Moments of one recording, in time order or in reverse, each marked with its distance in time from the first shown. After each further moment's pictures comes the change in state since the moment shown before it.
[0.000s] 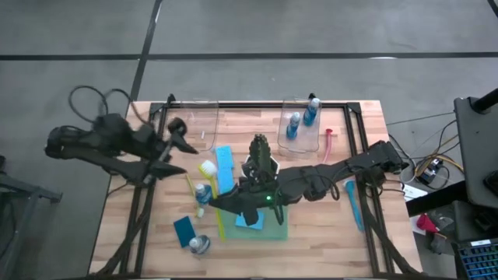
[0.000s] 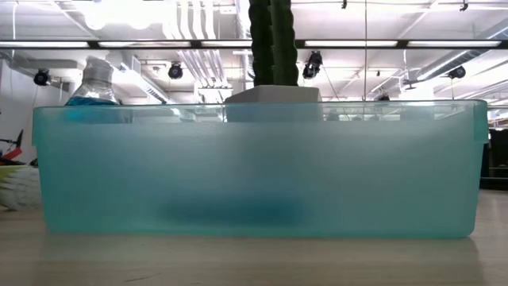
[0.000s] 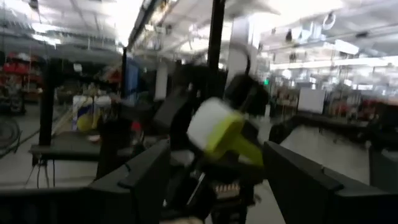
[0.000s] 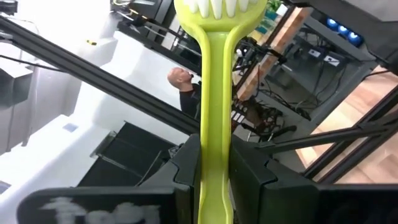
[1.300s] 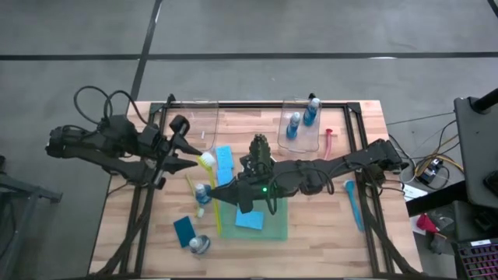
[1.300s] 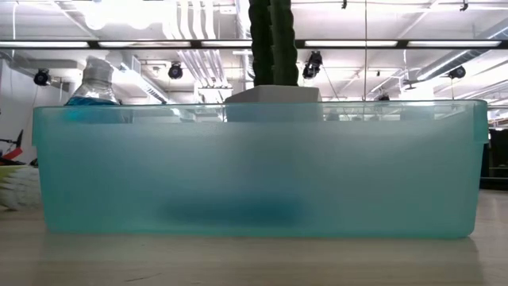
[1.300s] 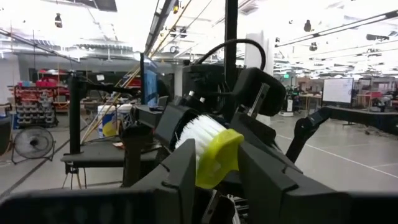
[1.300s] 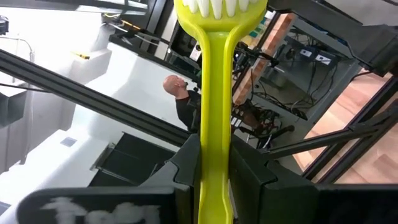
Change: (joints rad) left arm -0.005 0.006 0.008 0.025 -0.087 0.095; right arm -0.041 -0.001 -0.003 -0.013 -0.008 0.066
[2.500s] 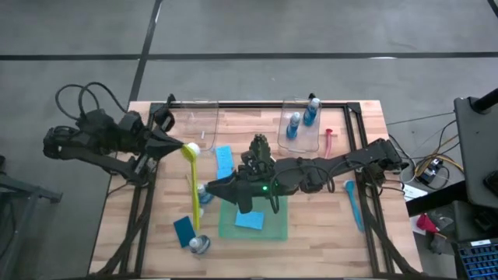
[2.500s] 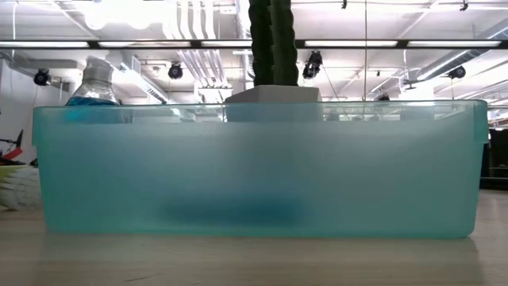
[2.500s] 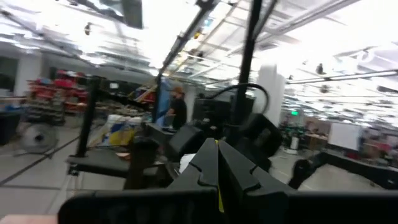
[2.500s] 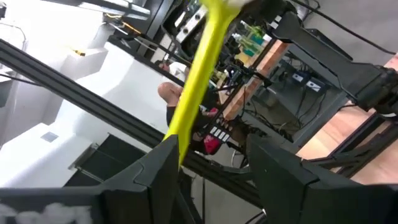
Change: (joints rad) left arm 0.002 -0.124 0.000 -0.025 -0.112 -0.154; right arm -0.007 -0.003 0.005 0.010 0.040 -0.140
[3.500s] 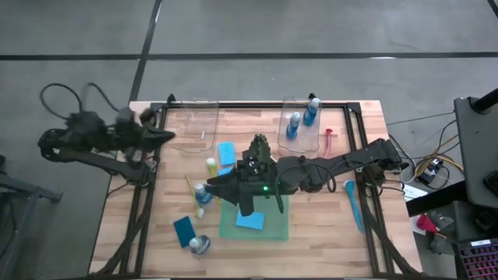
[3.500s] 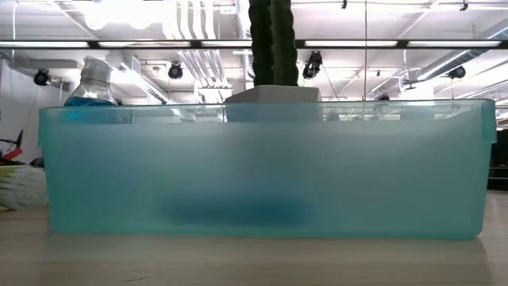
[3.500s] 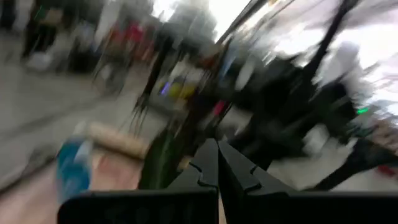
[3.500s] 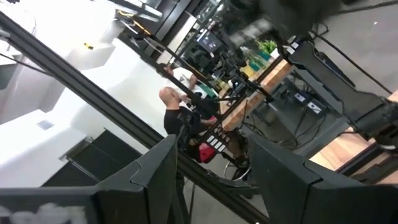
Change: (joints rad) left arm 0.001 -0.126 -0.008 -0.446 -0.237 -0.172; right arm -0.003 -0.001 0.001 0.050 -0.002 -0.138
